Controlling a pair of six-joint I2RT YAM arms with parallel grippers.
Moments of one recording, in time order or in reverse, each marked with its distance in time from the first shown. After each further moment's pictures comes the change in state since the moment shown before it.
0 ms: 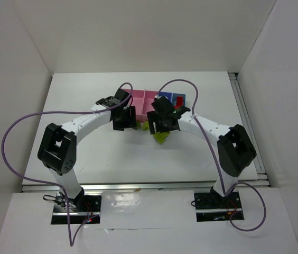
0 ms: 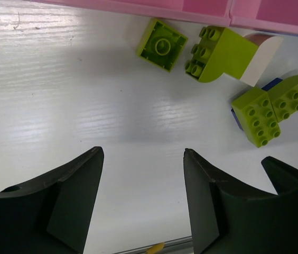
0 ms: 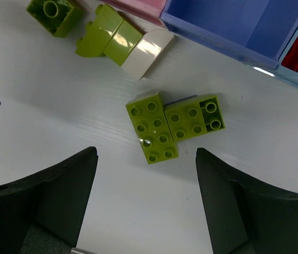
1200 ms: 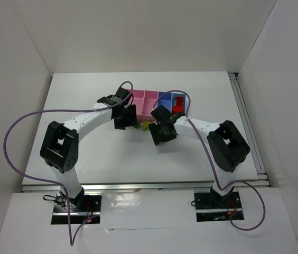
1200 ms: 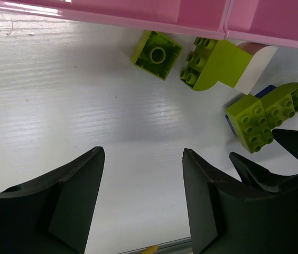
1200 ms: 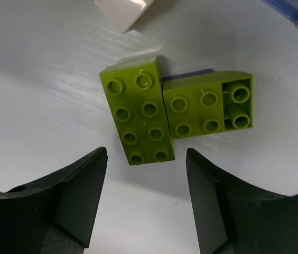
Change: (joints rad) left arm 0.001 0.033 0.033 -0.001 0.014 -0.018; right arm 0.003 0.087 -0.108 0.026 -0.079 -0.111
